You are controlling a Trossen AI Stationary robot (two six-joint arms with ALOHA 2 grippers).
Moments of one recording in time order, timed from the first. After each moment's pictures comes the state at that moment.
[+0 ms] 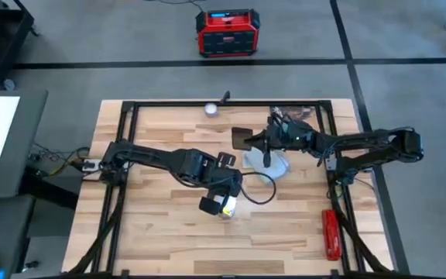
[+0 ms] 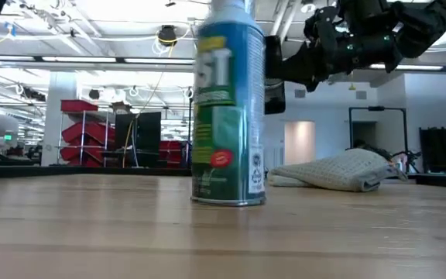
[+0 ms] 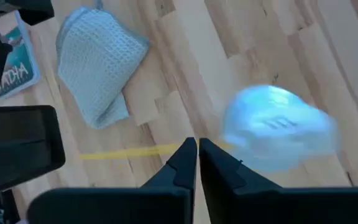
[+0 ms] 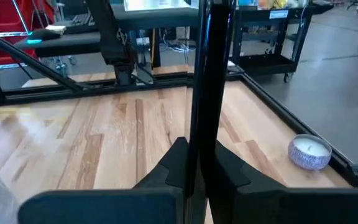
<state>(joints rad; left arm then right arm) -0.24 2.00 2.17 -1.32 -0.21 0.19 -0.26 1.21 0.53 0.53 -0.10 0.00</state>
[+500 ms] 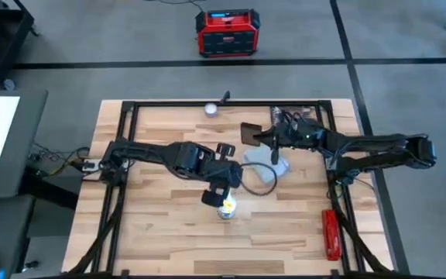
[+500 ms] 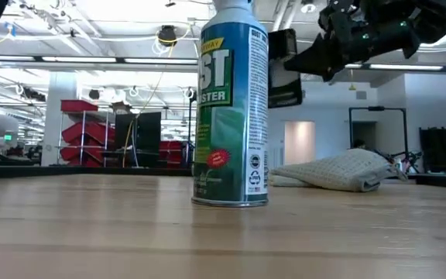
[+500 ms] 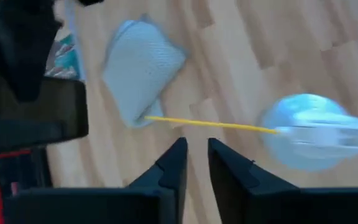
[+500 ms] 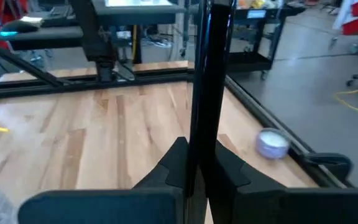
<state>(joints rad) -0.19 2.00 2.26 -1.34 -0.29 0.20 -0.29 1.01 0.53 0.29 -0.02 -0.05</state>
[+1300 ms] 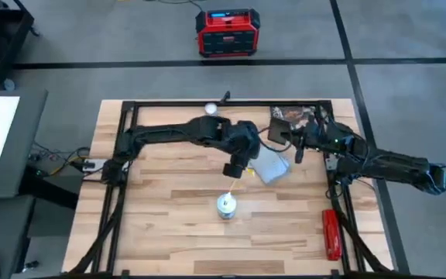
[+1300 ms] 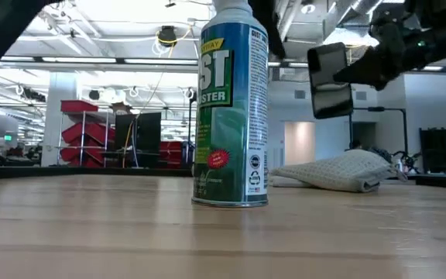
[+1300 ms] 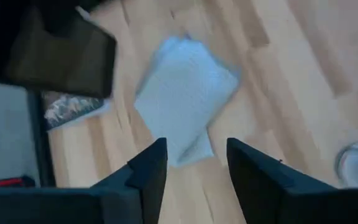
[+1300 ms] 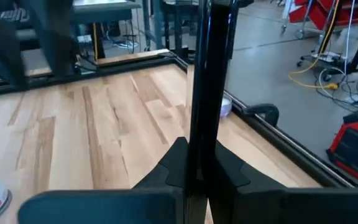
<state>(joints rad) 0.04 2.15 2.25 -1.09 -0.10 0.46 -0.39 0.49 0.33 -0.04 0.03 0.01</state>
